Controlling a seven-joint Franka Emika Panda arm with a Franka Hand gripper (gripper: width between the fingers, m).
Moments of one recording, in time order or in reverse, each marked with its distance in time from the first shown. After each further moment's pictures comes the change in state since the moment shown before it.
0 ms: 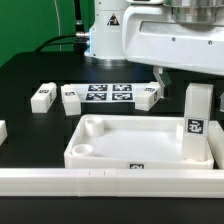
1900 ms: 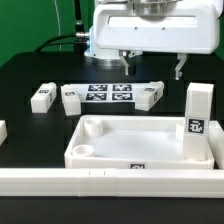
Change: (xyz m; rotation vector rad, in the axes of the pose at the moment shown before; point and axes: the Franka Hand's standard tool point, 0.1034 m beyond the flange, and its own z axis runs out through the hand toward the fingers) arm -0.093 0.112 0.006 0.006 -0.012 -0.222
